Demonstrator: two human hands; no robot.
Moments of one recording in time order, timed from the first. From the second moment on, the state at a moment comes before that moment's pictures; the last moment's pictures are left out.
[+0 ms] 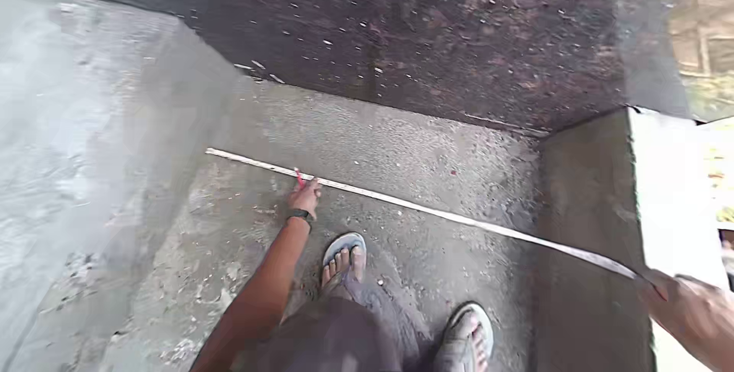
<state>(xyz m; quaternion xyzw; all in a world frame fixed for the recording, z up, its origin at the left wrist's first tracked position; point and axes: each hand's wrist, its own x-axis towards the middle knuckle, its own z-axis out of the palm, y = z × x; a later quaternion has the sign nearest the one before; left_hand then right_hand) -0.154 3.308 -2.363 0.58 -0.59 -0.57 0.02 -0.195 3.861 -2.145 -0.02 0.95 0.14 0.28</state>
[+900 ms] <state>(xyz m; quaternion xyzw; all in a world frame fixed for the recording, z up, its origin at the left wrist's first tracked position) -0.151 3.290 -2.402 0.58 -0.59 -0.56 -0.01 -0.241 3.810 -2.272 0.03 0.89 0.28 0.36</state>
